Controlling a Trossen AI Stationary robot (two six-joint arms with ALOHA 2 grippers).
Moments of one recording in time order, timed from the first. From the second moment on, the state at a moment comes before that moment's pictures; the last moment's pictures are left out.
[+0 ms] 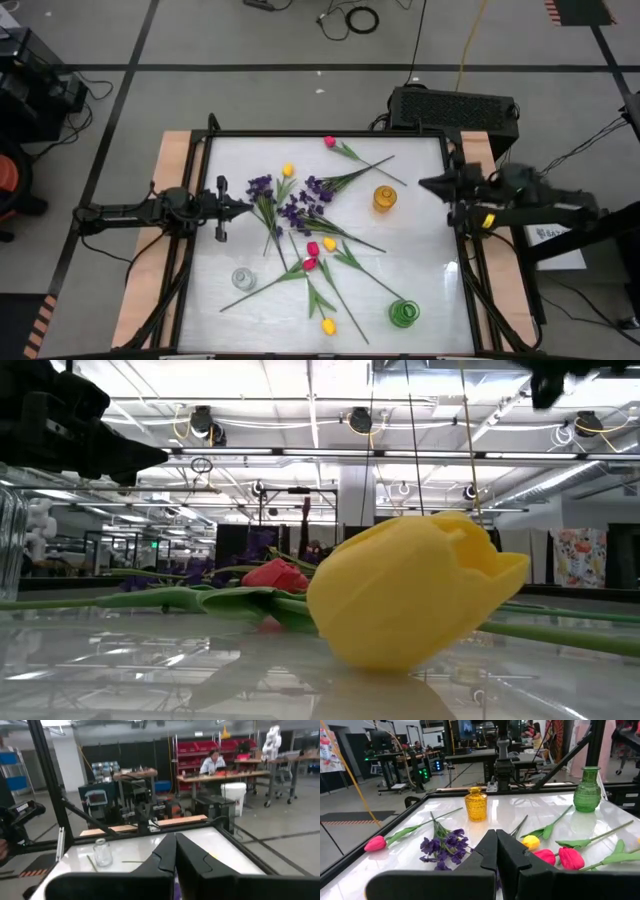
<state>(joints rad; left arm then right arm) 0.06 0.05 0.00 0.02 0.00 0.09 -0.03 0.34 0.62 -0.25 0.11 0.13</state>
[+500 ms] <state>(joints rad) 0.06 0.05 0.00 0.02 0.00 0.00 -0.03 0.83 1.15 -0.38 0.10 0.09</state>
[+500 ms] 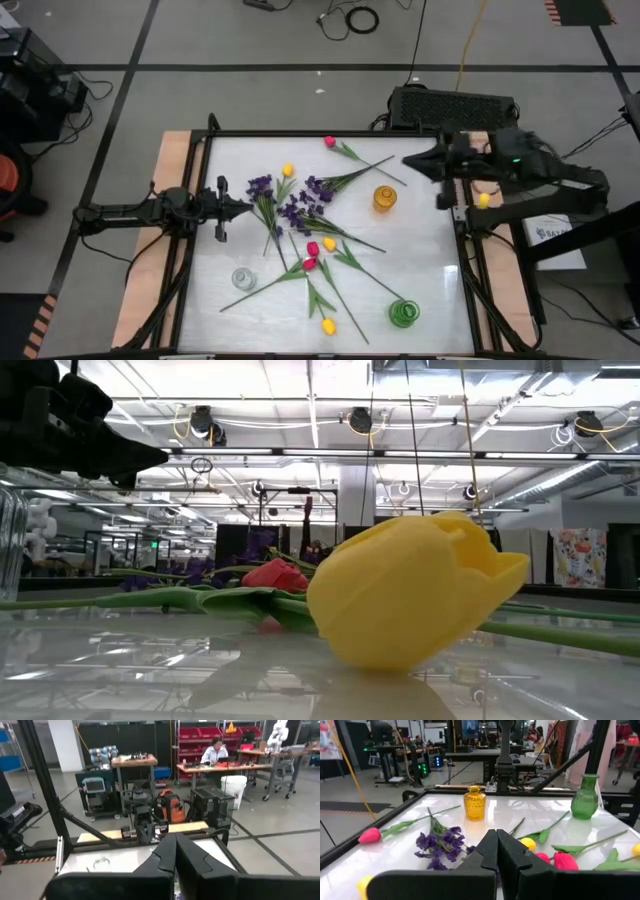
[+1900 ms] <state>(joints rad) 0.03 0.53 0.77 -0.19 -0.02 0.05 -0.01 0.92 0.81 -0.03 0.11 0.17</state>
